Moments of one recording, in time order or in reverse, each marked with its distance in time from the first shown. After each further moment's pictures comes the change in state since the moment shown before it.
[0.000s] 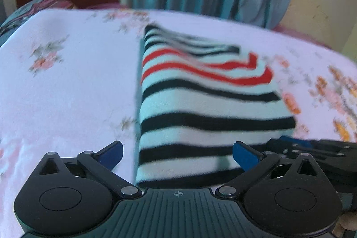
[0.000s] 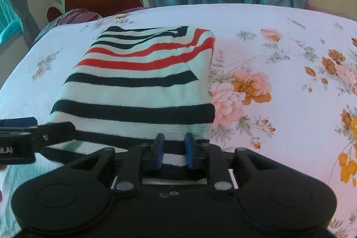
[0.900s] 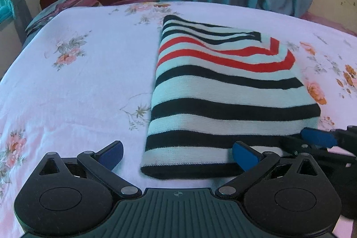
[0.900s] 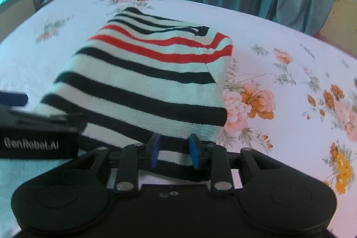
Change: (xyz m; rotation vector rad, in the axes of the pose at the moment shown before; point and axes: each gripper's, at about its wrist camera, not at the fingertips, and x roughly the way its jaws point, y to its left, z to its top) left arm -0.006 -0.029 -0.006 0.019 0.018 0.182; right arm 0.000 0.024 0.003 -0.182 0.042 -0.051
